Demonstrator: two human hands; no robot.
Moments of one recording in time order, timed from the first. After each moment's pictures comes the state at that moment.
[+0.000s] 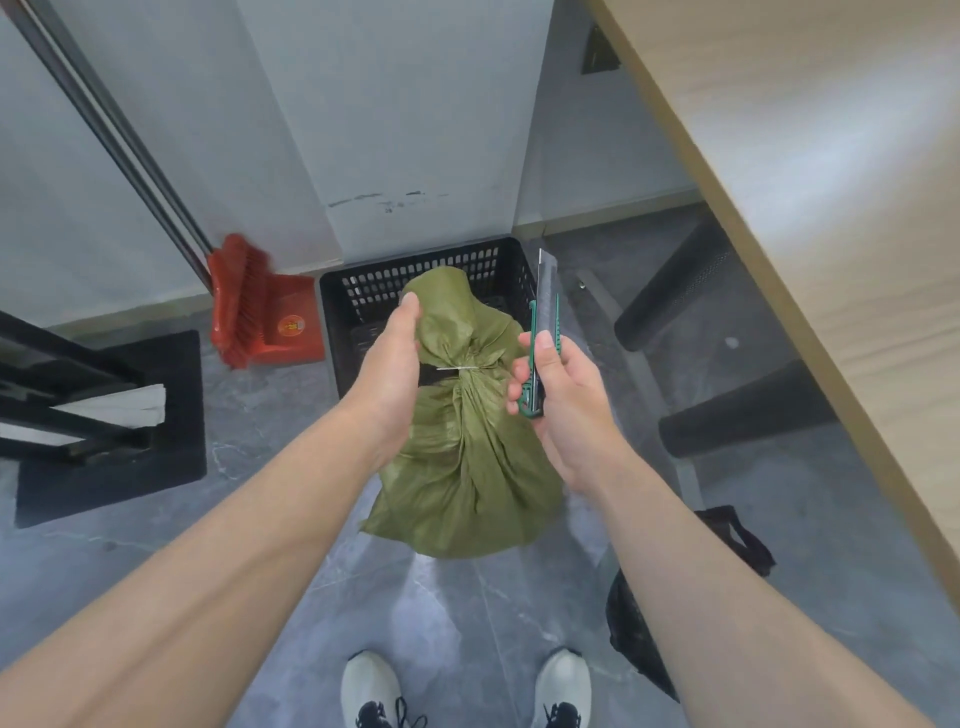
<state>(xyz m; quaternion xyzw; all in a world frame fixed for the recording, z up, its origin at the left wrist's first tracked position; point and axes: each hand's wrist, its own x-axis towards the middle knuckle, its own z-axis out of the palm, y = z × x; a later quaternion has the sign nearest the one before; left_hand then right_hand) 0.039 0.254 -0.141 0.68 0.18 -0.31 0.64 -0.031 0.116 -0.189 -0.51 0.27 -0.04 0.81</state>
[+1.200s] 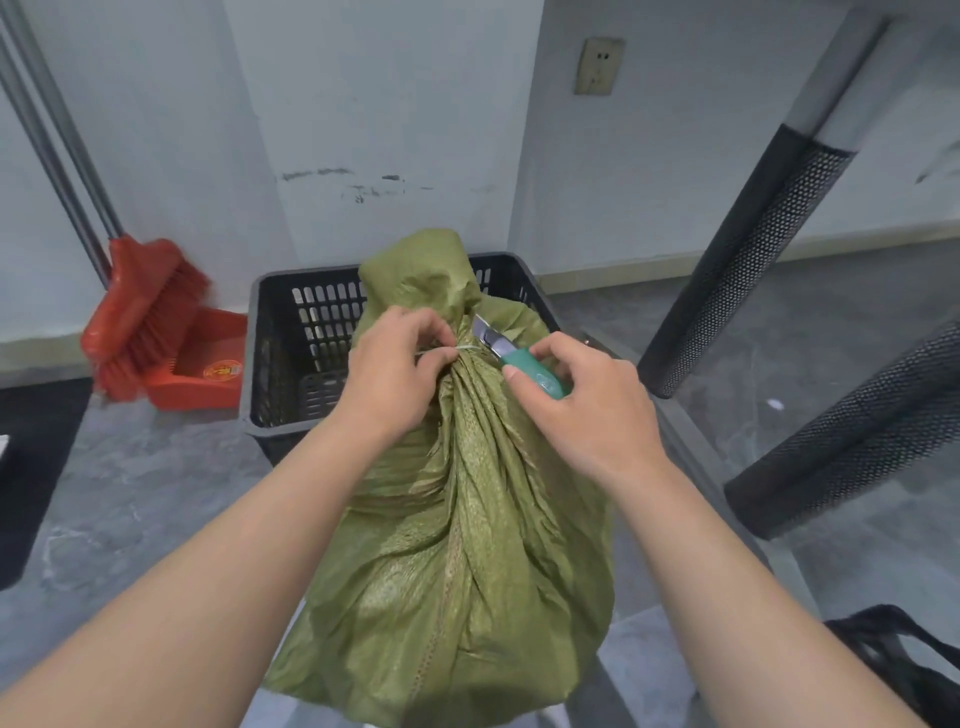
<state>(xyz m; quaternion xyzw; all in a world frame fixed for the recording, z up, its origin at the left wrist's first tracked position) 0.071 0.240 -0.459 0.89 -0.19 0.04 0.41 -0.036 0.071 -0.444 -0.93 0.17 -0.17 0.27</state>
